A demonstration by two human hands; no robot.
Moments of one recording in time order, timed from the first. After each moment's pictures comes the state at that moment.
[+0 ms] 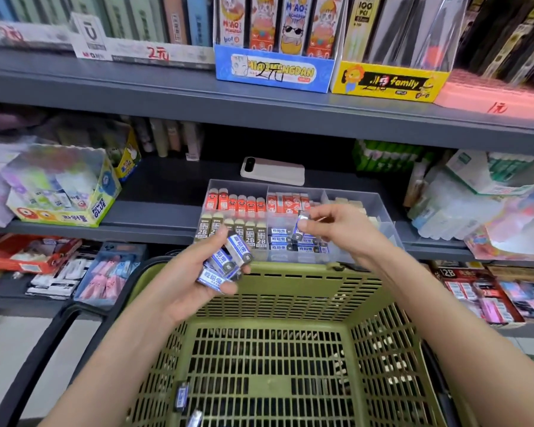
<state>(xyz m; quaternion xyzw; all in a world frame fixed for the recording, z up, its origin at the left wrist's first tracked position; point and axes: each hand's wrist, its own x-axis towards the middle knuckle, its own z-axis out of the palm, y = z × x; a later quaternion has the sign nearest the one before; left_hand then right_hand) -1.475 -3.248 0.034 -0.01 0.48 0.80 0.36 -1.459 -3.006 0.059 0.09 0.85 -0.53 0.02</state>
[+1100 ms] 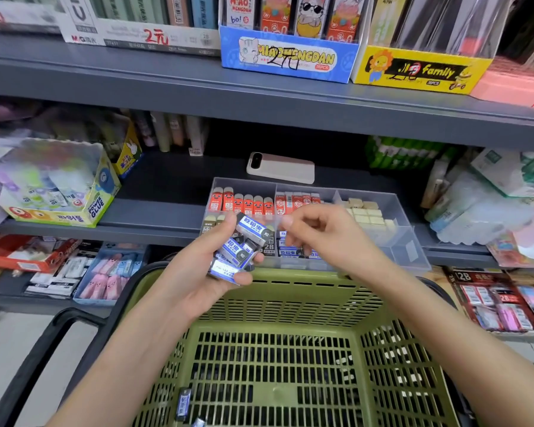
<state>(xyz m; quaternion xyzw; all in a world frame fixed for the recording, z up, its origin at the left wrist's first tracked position) -1.486 -3.232 0.047 -0.02 0.46 0.82 0.34 -1.464 -3.043 0.066 -0.01 0.86 -0.51 -0.01</state>
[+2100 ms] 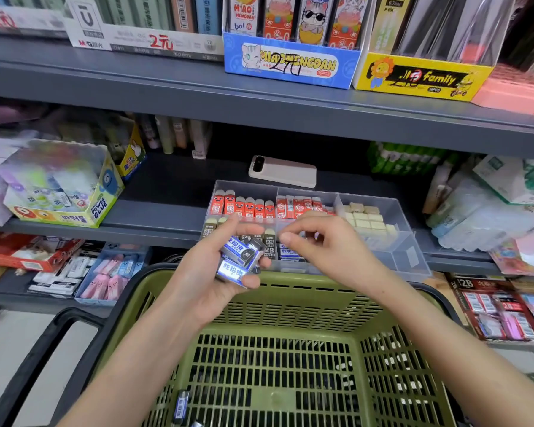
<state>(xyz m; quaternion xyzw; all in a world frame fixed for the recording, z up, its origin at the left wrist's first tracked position) -1.479 -3.221 0.056 -0.07 0.47 0.83 0.31 -1.461 -3.039 0.058 -0.05 0.93 -0.37 -0.04</state>
